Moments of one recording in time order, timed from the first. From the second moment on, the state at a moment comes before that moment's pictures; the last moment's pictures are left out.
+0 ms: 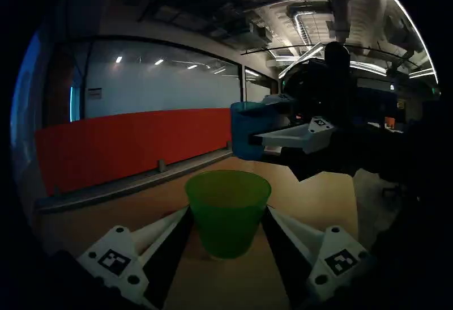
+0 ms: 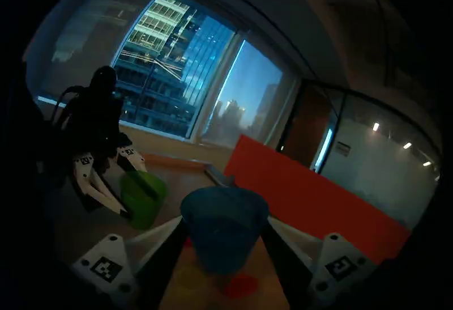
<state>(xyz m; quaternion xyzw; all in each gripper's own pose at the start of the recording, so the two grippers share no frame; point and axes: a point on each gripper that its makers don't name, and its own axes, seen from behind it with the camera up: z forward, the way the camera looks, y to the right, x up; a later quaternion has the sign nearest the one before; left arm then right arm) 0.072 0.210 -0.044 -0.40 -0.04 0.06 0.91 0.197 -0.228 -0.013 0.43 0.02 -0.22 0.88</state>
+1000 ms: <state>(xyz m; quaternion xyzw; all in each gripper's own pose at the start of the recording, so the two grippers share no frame) 0.068 0.231 -0.040 -0.42 -0.04 0.06 0.91 0.238 -0.244 0.012 0.41 0.10 -0.34 0.84</state>
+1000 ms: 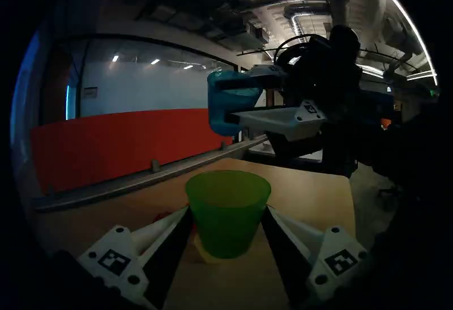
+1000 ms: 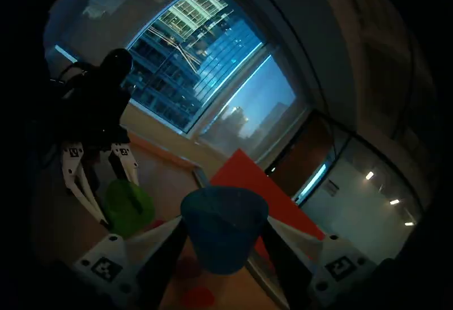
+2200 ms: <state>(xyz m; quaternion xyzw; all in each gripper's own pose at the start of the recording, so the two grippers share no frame) 0.074 0.245 -0.043 -0.43 -0.03 0.04 0.90 0.258 -0.258 0.022 0.38 0.16 -0.45 0.79</state>
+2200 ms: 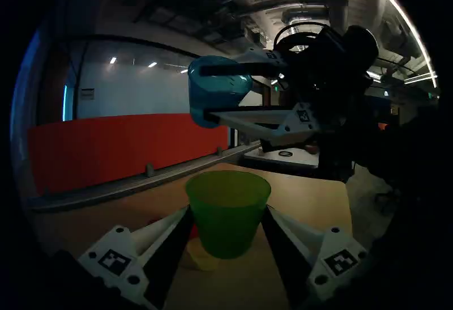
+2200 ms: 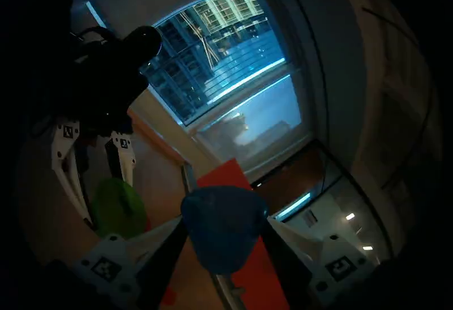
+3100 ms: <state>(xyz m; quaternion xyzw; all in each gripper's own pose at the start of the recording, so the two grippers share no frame) 0.073 0.245 -0.041 -0.43 -0.03 0.04 0.90 0.263 -0.264 0.027 0.35 0.19 -0.51 0.76</state>
